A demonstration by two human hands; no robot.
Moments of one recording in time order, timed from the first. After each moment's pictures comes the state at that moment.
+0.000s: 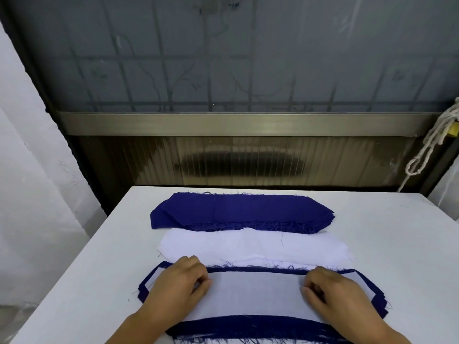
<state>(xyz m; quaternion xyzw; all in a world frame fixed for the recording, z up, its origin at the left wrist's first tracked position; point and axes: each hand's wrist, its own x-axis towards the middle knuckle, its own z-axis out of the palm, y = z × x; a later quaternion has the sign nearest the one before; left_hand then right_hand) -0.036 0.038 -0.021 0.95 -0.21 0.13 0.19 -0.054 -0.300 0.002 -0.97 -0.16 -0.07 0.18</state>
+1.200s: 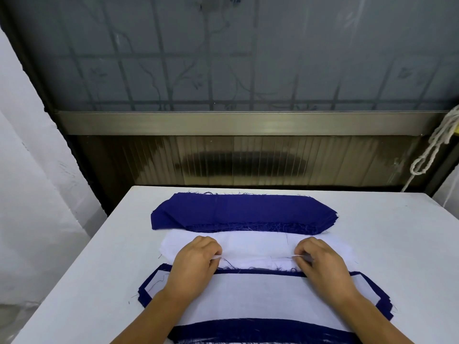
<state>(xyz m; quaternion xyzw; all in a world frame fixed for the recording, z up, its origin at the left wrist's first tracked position) 0.011 0.011 -0.025 0.94 -0.18 0.19 0.21 0.012 -0.291 -0.027 -0.95 -0.09 -0.13 0.28</state>
